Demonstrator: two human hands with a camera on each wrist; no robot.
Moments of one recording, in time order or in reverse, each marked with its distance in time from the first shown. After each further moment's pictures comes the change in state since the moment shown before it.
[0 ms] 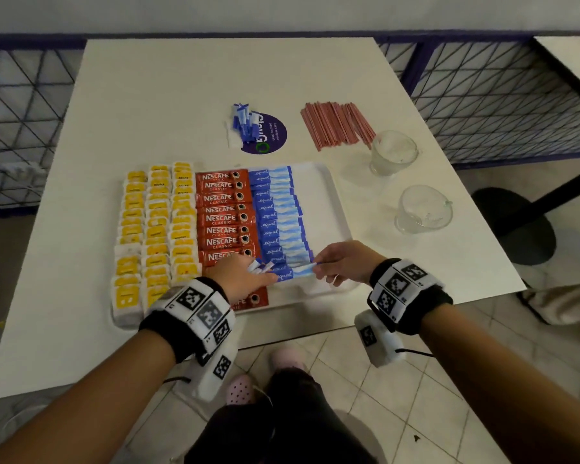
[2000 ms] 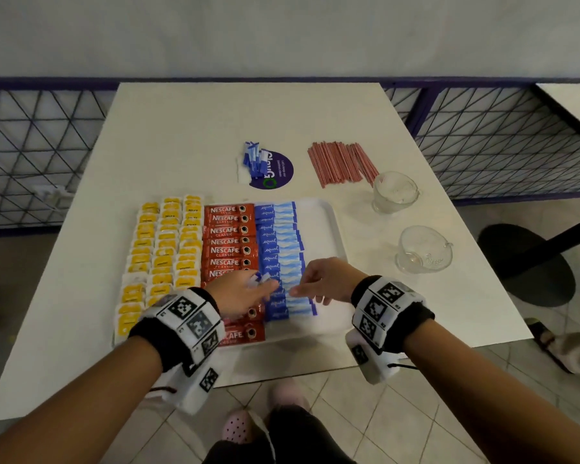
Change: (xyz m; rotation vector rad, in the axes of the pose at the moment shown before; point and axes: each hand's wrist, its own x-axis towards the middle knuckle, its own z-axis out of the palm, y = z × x) left_hand 0.006 0.015 -0.026 -0.073 -0.106 0.114; right_hand 0.005 -0.043 -0.004 -0.355 -0.051 -0.094
